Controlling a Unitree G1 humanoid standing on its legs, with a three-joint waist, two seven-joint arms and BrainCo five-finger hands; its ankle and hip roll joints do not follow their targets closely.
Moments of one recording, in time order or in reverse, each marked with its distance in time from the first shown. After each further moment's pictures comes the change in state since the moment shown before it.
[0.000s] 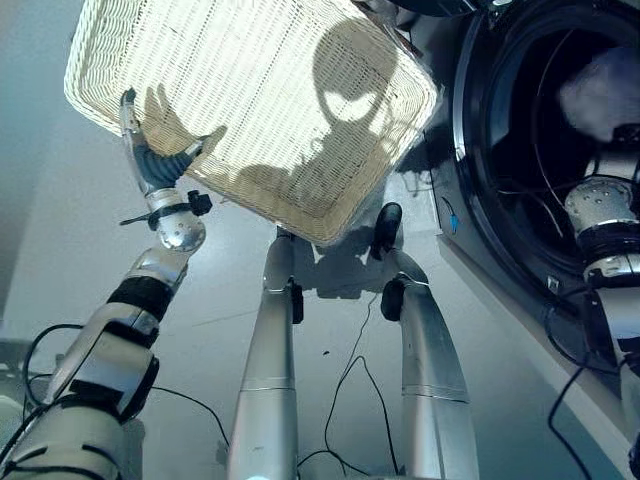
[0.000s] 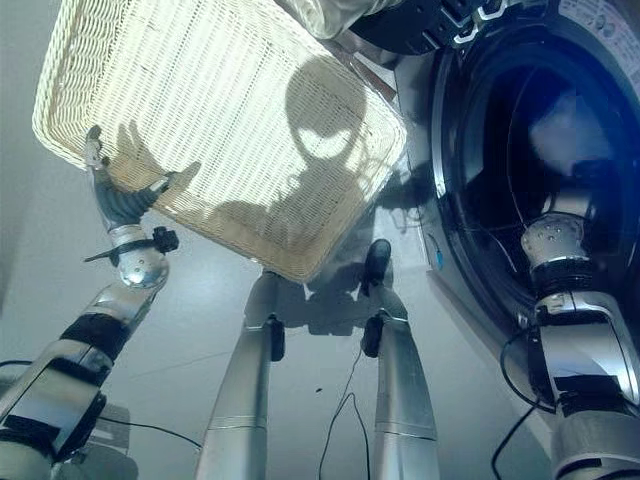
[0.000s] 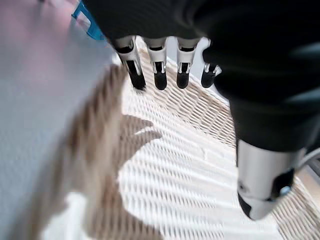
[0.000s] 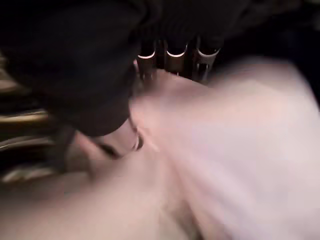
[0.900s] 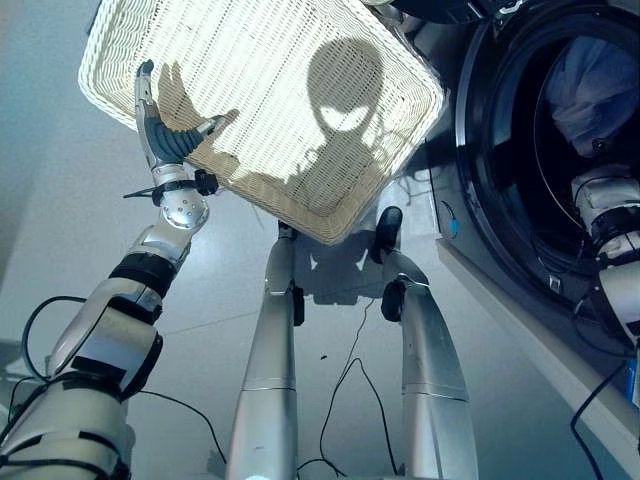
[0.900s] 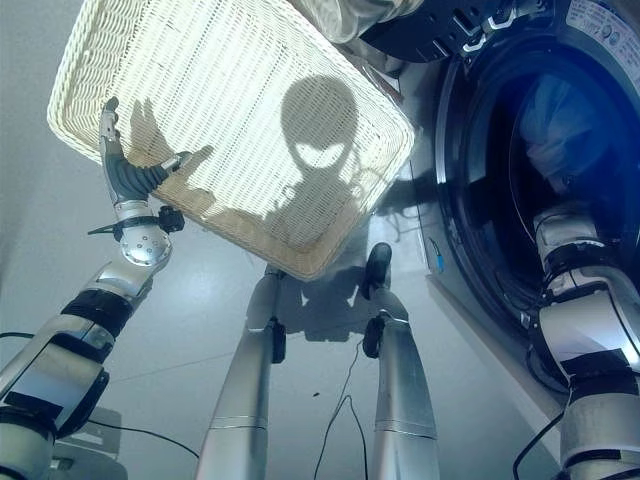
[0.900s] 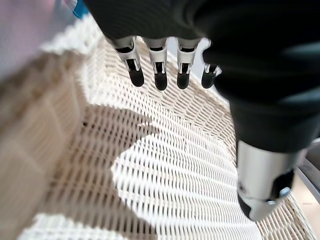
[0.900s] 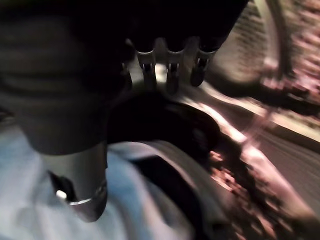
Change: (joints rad) left arm -0.163 -0.007 -0.090 0.057 -0.064 0.016 -0.072; right arm -0.221 -0.038 0.416 0.330 -1.163 0.913 -0.210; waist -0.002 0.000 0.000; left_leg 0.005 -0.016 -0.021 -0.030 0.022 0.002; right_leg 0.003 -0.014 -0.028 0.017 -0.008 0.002
